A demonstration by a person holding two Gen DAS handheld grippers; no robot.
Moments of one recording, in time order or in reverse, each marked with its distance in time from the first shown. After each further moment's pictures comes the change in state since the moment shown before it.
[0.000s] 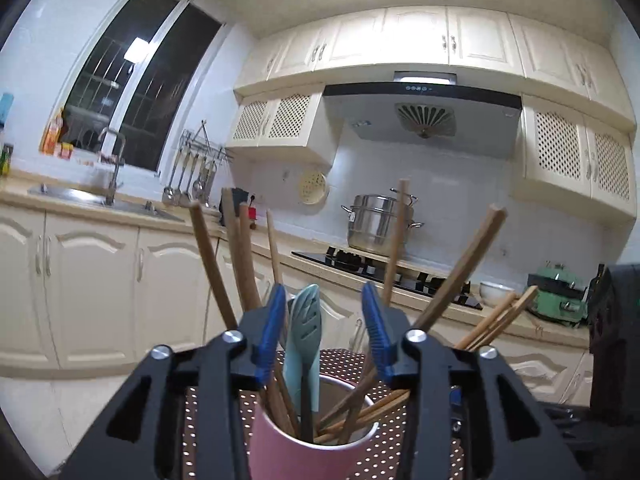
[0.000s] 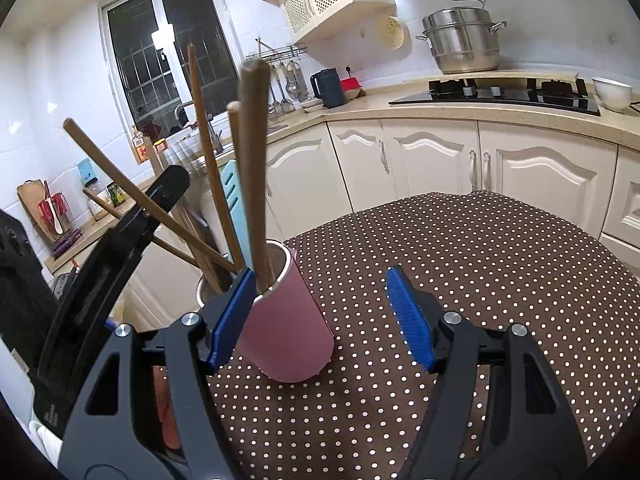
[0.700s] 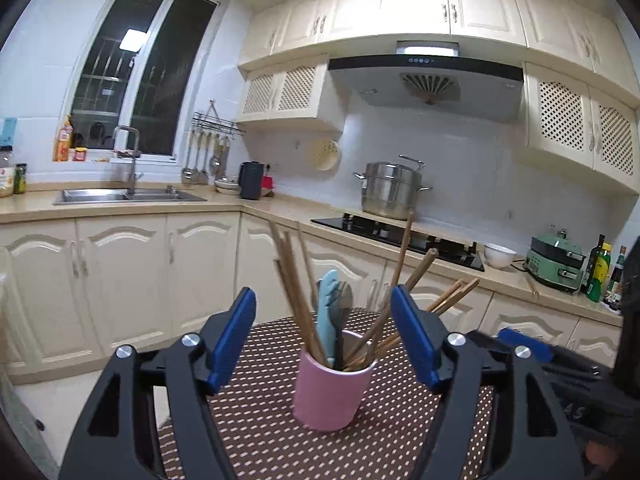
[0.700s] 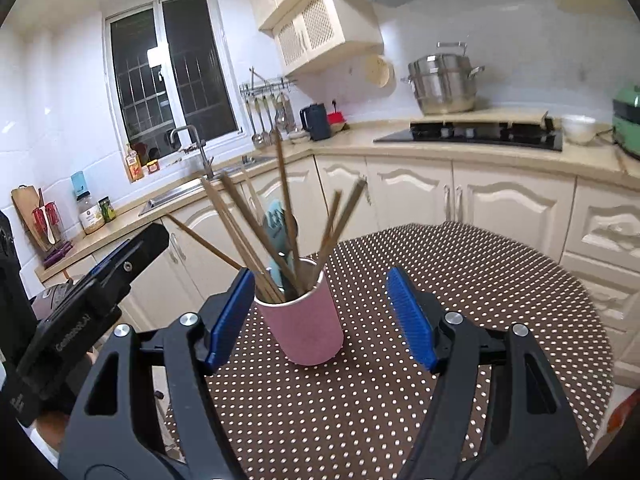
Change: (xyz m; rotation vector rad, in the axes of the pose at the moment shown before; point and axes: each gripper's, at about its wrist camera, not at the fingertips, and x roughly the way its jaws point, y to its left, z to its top) left arm -0.090 0.004 0.060 0.057 0.180 0.074; right arm -0.095 0.058 0.000 -0.033 -0.119 -0.100
